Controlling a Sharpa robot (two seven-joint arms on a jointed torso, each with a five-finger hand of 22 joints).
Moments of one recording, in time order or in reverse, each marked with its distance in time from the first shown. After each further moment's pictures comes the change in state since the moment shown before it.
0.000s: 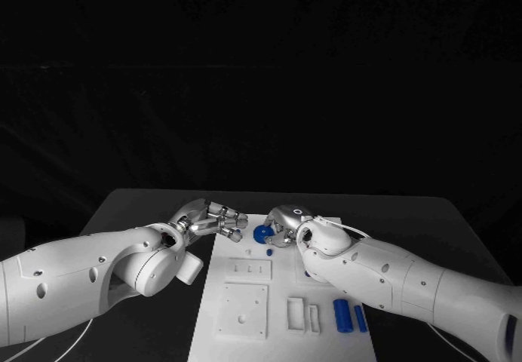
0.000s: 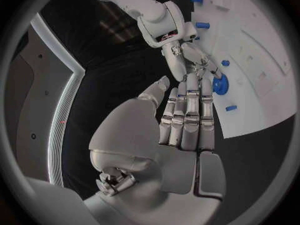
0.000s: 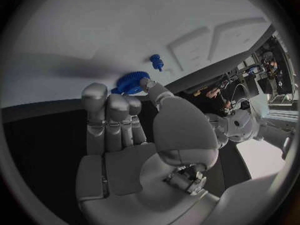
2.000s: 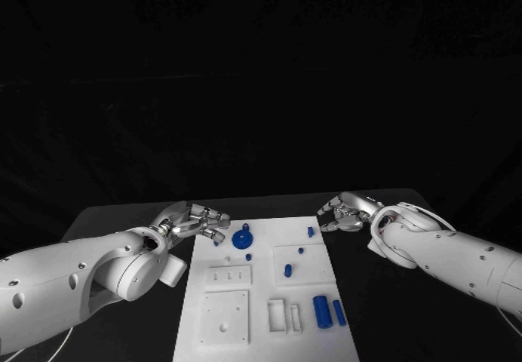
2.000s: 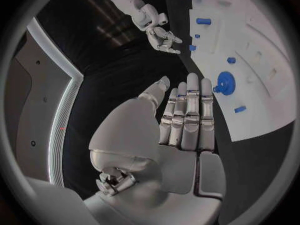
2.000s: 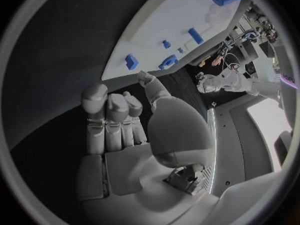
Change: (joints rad) left arm 0.000 -0.004 -0.002 -0.039 0.000 0.003 0.003; left_hand 0.000 0.000 0.004 -0.004 0.000 -0.007 0.000 0.000 0.000 -0.004 0.004 0.000 0.000 0.000 0.000 0.000 -0.001 0.000 0.000 0.000 0.000 -0.006; right arm -0.028 -0.400 0.132 0.080 0.339 0.078 0.337; right_hand 0.055 0.068 -0.206 -0.114 0.056 0.051 -0.001 0.000 0.001 0.002 0.009 0.013 0.009 -0.004 0.004 0.005 0.023 0.000 0.000 0.000 0.015 0.001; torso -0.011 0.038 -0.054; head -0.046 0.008
